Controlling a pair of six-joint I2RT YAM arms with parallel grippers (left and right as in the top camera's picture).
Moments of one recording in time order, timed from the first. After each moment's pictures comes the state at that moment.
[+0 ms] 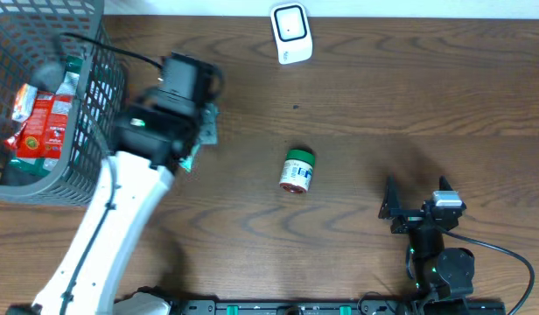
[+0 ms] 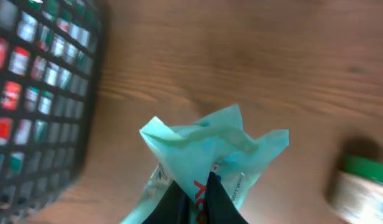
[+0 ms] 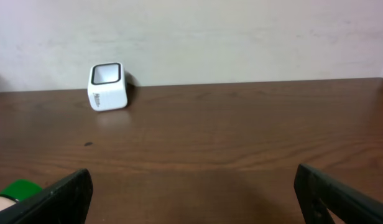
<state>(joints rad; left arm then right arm) -0.38 1.43 1.44 -1.06 -0.35 -0.34 0.14 0.01 0.01 -0.06 0.11 0.07</state>
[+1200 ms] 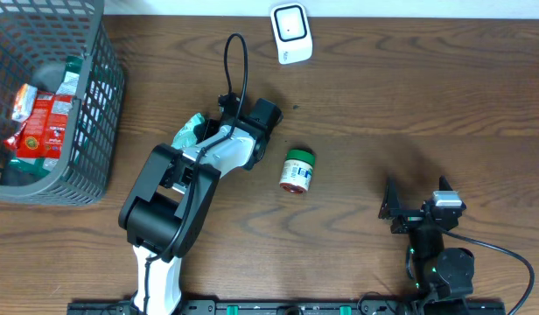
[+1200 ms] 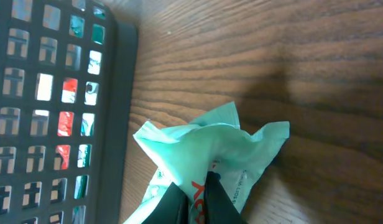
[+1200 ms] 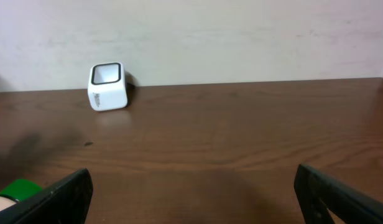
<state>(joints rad) -0.49 2.06 1.22 -0.54 -0.98 -0.25 0.14 0.01 0.01 -0.06 0.11 0.08</state>
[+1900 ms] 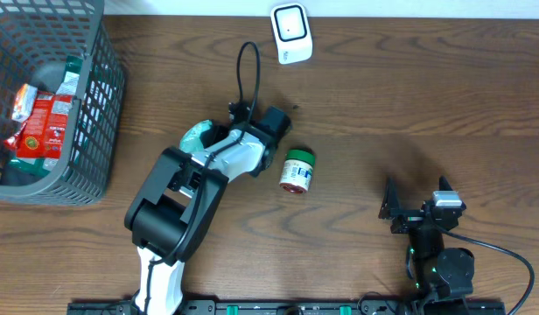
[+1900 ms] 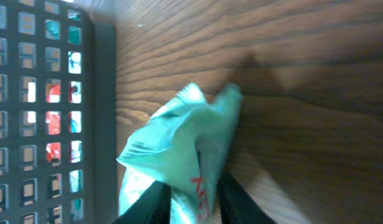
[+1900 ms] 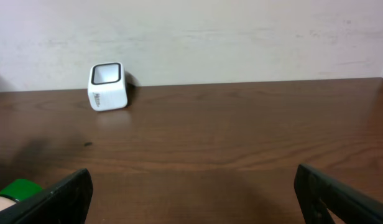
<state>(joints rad) -0.55 2.06 1.22 -0.62 -0.94 -0.24 0.14 0.01 0.01 -0.06 0.11 0.07</state>
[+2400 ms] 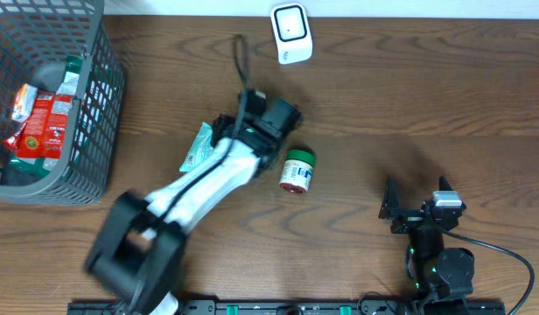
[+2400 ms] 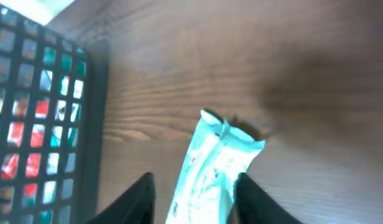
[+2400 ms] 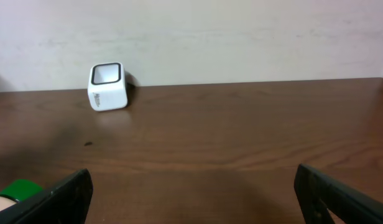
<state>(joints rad) -0.61 1.77 1.22 -0.65 -0.76 -0.25 0.14 0.01 0.01 -0.06 0.11 0.07</state>
